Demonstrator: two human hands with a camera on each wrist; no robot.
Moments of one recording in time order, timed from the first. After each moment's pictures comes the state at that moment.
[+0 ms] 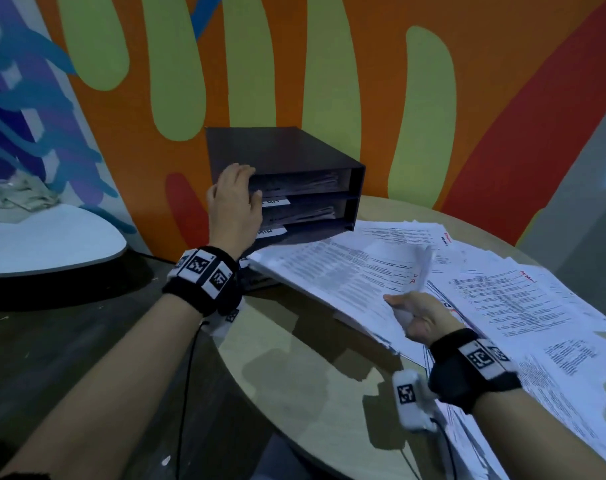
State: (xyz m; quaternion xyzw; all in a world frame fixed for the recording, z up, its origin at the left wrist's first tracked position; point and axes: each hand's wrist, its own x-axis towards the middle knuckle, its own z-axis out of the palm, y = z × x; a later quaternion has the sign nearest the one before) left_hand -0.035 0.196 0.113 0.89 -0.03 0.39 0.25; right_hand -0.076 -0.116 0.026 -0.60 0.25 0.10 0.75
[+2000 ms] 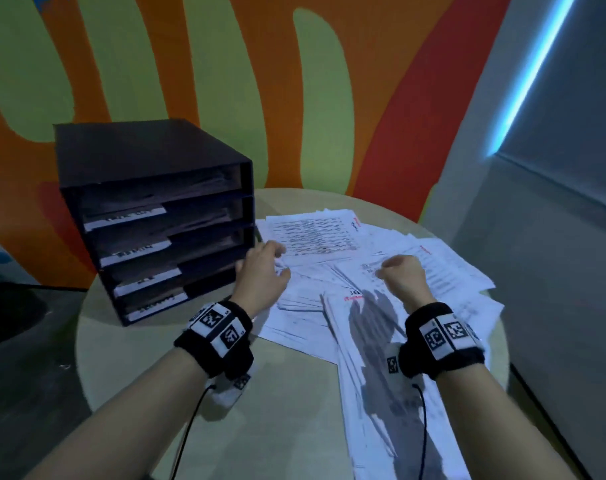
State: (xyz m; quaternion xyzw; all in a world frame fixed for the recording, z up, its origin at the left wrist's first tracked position) left_hand -0.031 0.000 0.038 0.92 -0.15 0.09 0.35; right_hand -0.072 -0.251 0.054 -0.86 0.25 -0.12 0.44
